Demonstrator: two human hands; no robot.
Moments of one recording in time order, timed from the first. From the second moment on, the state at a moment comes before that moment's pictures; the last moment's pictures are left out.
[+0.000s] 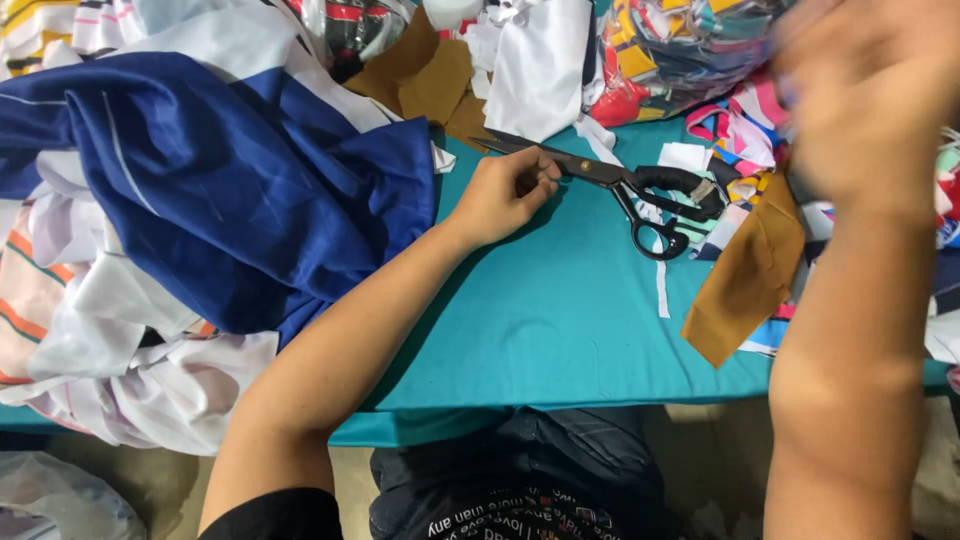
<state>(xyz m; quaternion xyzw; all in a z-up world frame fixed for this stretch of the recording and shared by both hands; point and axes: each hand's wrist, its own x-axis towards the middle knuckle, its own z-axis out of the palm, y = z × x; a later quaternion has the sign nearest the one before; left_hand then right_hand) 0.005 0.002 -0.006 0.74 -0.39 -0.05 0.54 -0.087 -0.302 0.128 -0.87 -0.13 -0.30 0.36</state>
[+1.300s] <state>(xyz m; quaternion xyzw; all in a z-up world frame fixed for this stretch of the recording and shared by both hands) -0.011 -0.214 0.001 0.73 -0.48 0.06 0.48 -0.227 -0.297 -0.002 -0.93 0.06 -0.32 0.18</state>
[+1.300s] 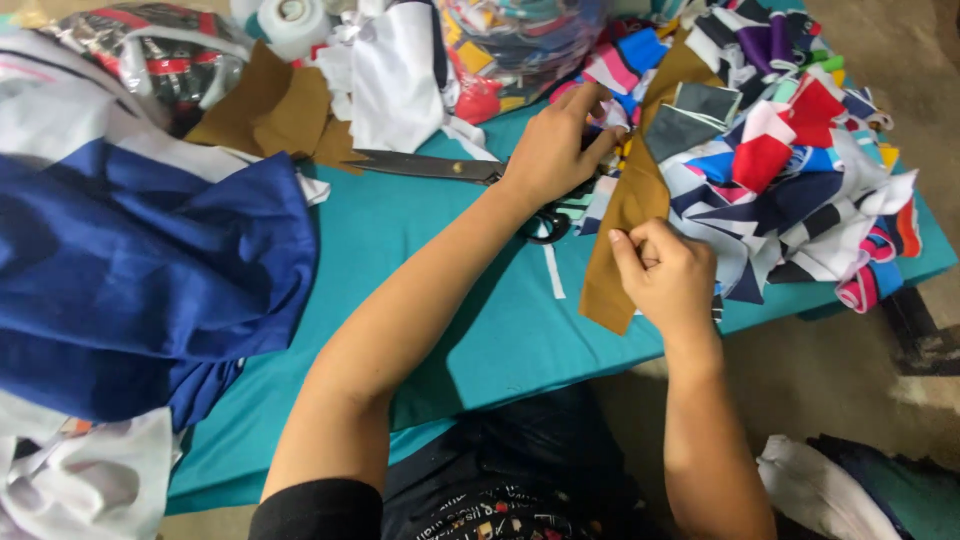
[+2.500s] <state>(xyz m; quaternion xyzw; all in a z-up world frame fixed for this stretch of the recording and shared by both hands) -0.014 0.047 0.024 0.73 -0.26 0.11 0.62 -0.188 -0.263 0.030 -0.96 0.07 -0.17 0.20</state>
